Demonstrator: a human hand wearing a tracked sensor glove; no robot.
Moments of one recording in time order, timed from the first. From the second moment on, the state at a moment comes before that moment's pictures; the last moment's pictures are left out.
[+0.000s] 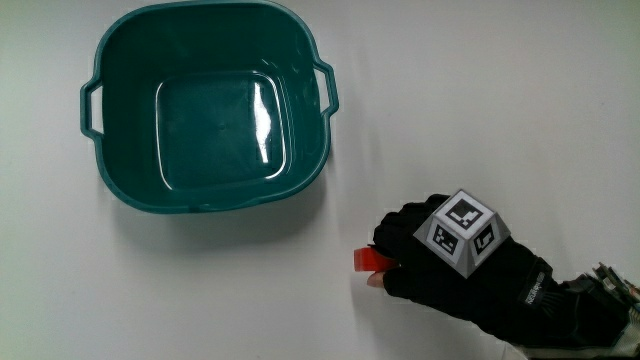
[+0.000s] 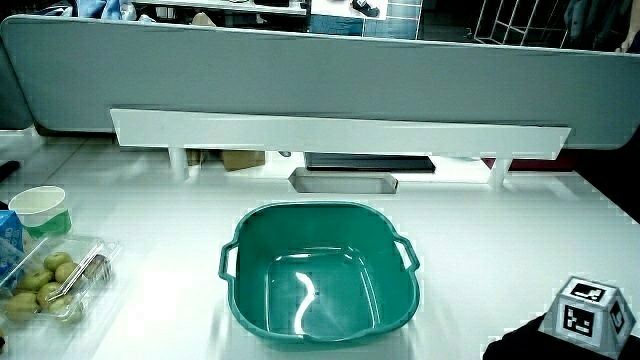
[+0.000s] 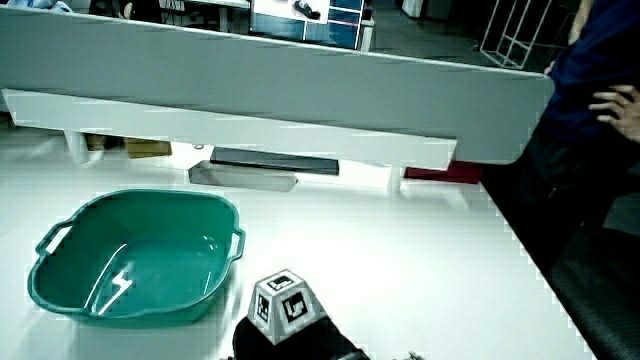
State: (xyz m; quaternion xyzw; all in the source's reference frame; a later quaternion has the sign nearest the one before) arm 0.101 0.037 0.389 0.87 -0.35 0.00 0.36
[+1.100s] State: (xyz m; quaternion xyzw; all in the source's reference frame) arm 0.103 0.033 0.375 0.87 -0.36 0.00 0.33
